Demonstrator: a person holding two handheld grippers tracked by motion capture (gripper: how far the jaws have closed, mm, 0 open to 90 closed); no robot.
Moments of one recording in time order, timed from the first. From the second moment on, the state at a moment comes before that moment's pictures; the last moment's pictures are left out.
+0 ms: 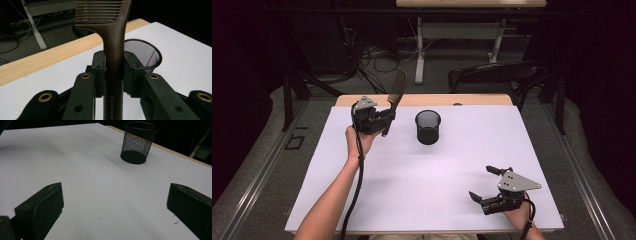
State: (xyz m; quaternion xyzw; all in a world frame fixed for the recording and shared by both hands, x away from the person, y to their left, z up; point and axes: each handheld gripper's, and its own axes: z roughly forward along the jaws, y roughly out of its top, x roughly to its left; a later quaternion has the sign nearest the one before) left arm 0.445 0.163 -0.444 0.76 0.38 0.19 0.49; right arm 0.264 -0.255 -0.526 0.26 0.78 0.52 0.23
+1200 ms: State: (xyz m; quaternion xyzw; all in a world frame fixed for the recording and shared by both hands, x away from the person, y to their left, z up) left arm 0.454 0.140 -0.429 0.74 0.37 0.19 0.53; right arm 0.265 -0.258 -0.525 0.27 0.78 0.52 0.23
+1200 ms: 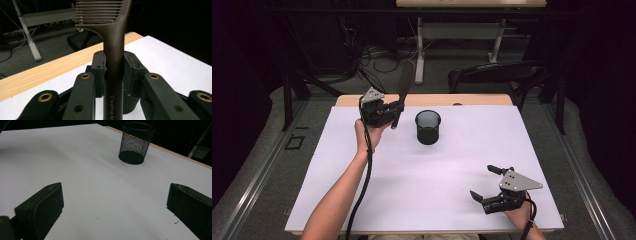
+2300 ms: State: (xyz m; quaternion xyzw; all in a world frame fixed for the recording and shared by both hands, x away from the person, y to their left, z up) left arm 0.466 0.117 -0.424 0.73 0.36 0.18 0.56; right arm 0.265 -0.258 -0.526 0.27 0.78 0.52 0.23
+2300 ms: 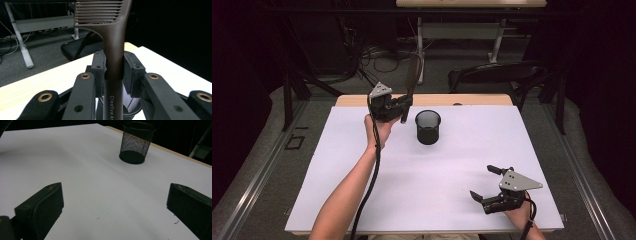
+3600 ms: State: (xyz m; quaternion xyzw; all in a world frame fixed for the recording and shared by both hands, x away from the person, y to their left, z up) left arm 0.477 0.091 -0.428 0.72 0.35 0.16 0.58; right arm 0.264 -0.258 -0.525 0.26 0.78 0.52 0.23
